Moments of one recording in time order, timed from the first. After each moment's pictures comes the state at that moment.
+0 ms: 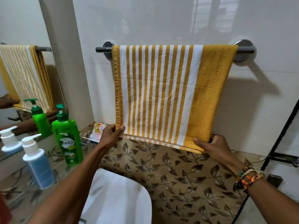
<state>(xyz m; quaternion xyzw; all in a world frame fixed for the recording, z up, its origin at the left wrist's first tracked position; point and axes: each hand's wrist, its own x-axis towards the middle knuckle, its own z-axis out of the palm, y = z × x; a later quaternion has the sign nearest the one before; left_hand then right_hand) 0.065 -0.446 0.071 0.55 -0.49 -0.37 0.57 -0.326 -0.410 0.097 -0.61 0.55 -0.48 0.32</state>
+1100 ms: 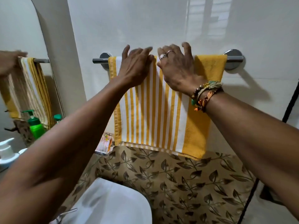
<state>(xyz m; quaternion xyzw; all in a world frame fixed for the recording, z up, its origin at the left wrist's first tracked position) -0.032 -0.473 0.338 0.49 -0.72 0.28 0.39 -0.196 -0.443 0.337 -0.71 0.46 -0.28 -0.45</state>
